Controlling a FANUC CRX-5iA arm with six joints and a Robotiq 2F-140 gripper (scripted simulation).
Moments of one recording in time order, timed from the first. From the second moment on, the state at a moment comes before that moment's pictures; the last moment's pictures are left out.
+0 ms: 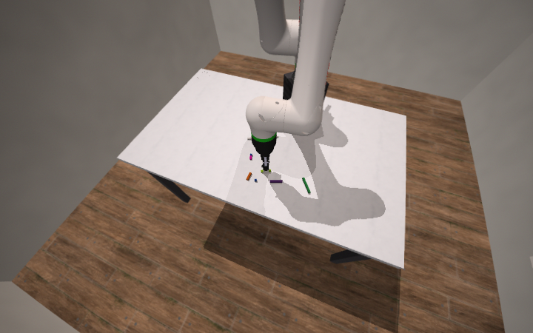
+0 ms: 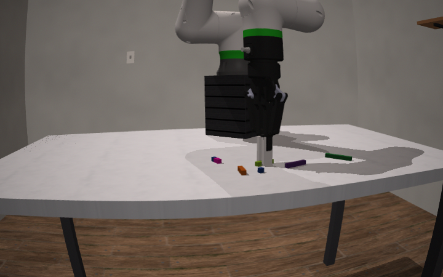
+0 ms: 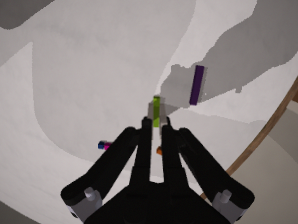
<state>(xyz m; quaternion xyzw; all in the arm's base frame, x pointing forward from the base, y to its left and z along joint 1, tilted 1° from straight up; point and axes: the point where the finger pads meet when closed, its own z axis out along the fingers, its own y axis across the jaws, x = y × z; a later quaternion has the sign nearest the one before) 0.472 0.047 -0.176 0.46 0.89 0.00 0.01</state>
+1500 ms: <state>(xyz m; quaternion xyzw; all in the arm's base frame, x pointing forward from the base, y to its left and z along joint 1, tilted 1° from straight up) 0.471 0.047 -0.076 0.47 0.88 0.00 0.01</state>
